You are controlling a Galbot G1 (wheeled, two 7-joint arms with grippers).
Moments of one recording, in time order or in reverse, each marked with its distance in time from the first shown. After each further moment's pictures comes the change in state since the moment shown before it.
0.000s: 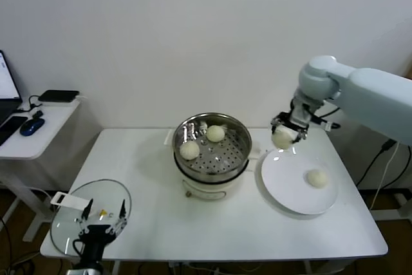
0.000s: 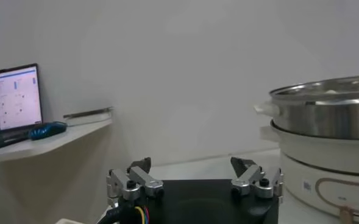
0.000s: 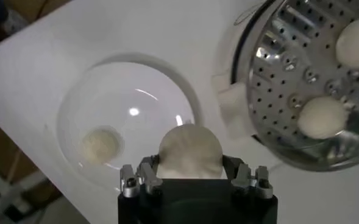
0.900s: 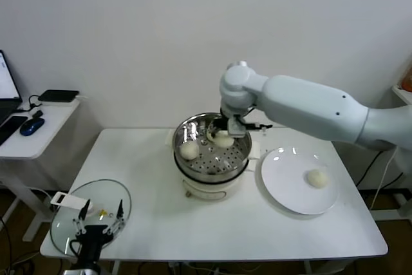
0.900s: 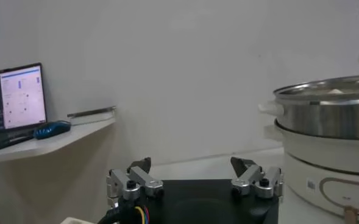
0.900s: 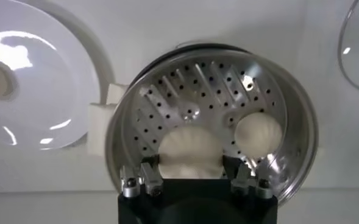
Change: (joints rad) left arm 0.007 -0.002 -0.014 -0.013 -0.004 0.017 0.003; right arm -0.168 0.345 0.133 -0.043 -0.227 0.114 0.015
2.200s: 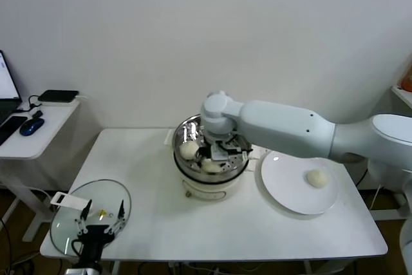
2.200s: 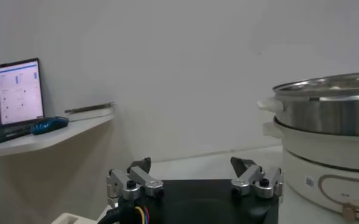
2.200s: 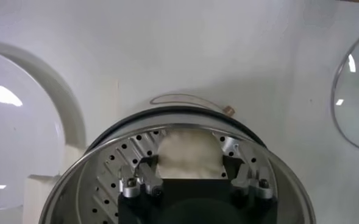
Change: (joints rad) left arm -0.012 0.002 0.006 0.020 -0.005 0.000 0.000; right arm -0.084 0.074 -0.051 -0.017 0.056 -0.026 0.002
